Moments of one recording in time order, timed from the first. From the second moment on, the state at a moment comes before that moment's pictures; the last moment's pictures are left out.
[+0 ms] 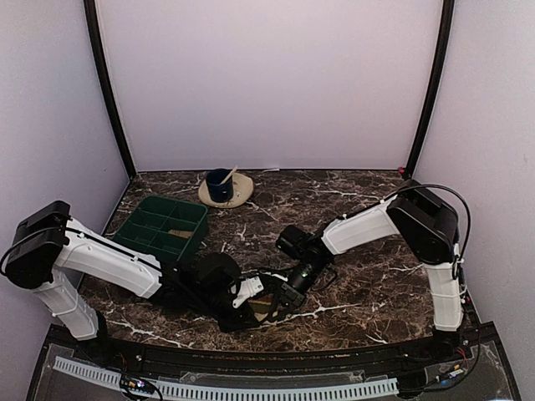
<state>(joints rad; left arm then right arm) -1.14 1.61 0.71 -0.03 0.18 -0.05 0.92 2.13 1.27 -0.53 -1.03 -0.17</state>
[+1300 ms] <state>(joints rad) -1.11 1.73 0.87 -0.17 0.38 -0.01 0.84 2.00 1.05 -0.28 -1.00 0.04</state>
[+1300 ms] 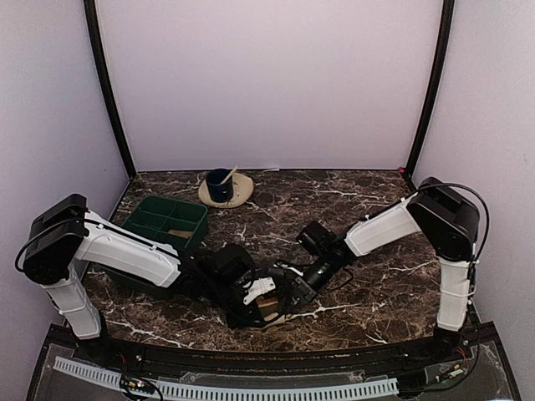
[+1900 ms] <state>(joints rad) -1.05 1.74 0.87 -0.21 0.52 -0.09 0.80 1.90 0.91 -0.07 -0.85 0.15</state>
